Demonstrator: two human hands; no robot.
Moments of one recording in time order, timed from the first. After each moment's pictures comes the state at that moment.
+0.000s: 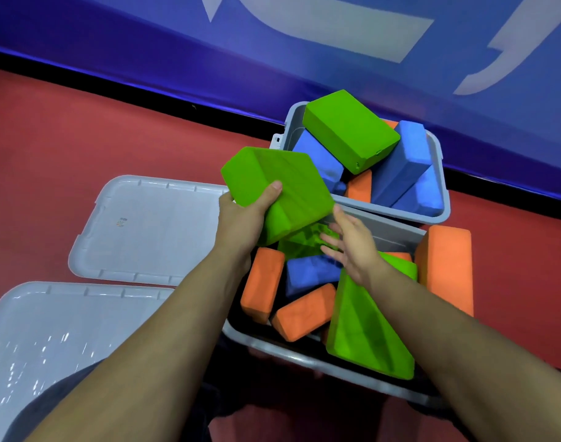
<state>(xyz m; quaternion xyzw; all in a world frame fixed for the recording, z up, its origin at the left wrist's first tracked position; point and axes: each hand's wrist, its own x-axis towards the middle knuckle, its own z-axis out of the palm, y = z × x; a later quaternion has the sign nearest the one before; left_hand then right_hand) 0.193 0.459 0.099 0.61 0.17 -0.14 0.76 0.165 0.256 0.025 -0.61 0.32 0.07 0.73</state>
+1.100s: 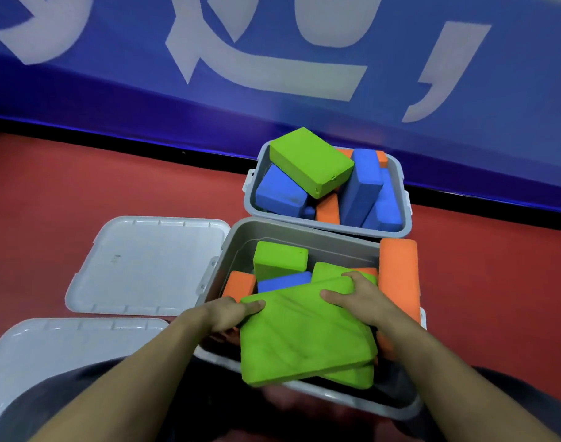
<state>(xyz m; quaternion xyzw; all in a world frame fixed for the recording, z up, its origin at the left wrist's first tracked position) 0.130 0.455 0.026 0.82 0.04 -0.47 0.33 0.062 0.158 0.045 -0.84 0.24 0.20 0.44</state>
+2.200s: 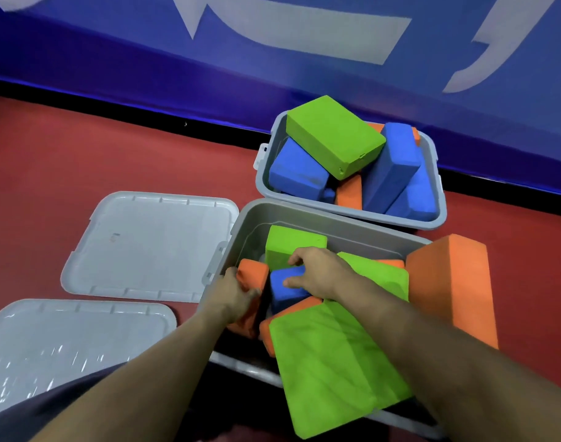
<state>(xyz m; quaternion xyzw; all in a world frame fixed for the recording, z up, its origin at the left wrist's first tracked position) 0.160 0.452 -0.038 0.92 0.07 -0.28 0.27 0.153 0.247 0.031 -0.94 0.02 0.26 0.20</state>
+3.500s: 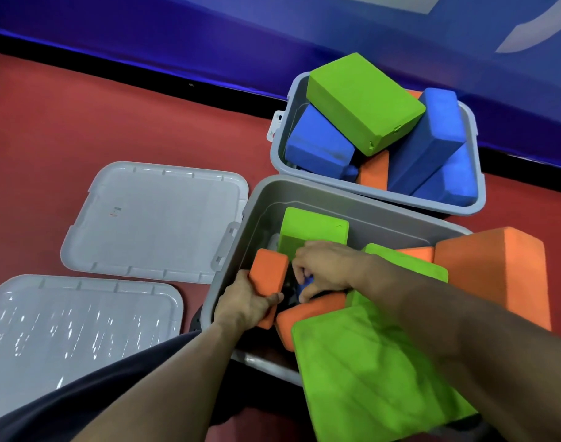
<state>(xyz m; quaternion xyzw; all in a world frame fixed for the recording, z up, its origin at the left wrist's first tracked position) 0.143 0.456 -0.076 0.89 0.12 -0.31 0.31 0.194 0.251 -0.038 -0.90 -0.26 0.34 0.05</state>
